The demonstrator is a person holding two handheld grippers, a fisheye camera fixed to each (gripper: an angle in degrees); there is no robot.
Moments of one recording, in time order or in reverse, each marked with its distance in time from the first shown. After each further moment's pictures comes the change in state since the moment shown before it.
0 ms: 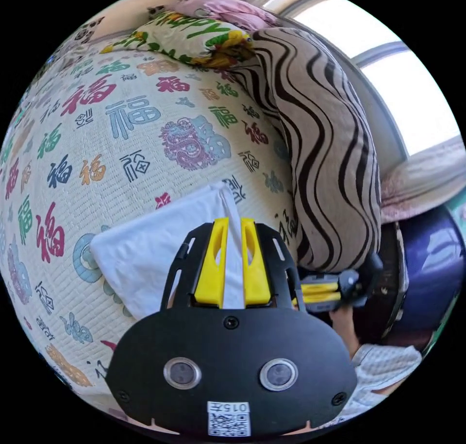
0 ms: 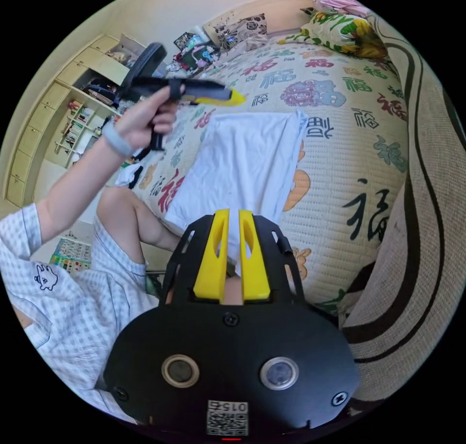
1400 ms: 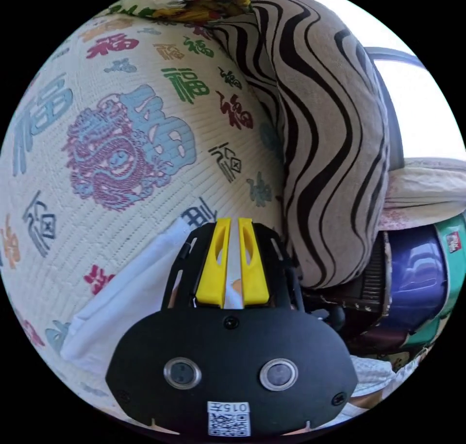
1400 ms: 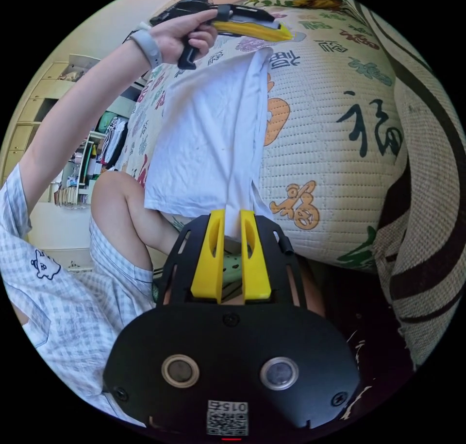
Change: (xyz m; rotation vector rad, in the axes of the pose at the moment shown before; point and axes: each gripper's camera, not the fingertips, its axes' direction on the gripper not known) left arm -0.100 -0.148 0.216 -0.233 0.077 0.092; right arm 0.042 0.071 0.139 -0.088 0.025 0.238
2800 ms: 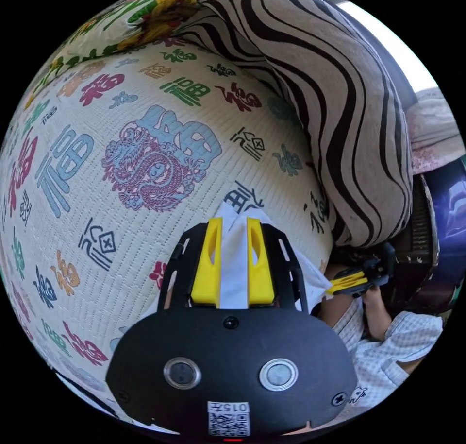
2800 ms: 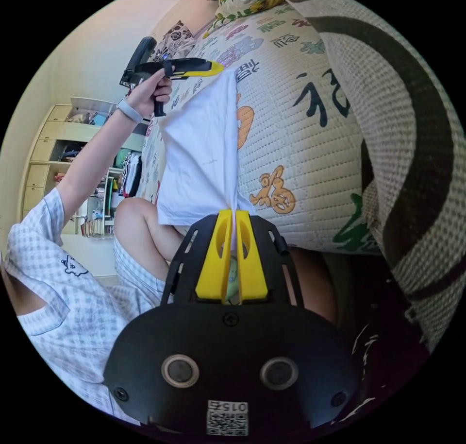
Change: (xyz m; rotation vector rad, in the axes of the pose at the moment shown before) left arm 0.022 0.047 -0.038 -0.088 -0.180 0.272; right arm 0.024 0.035 -0.005 0.109 -0.193 0.137
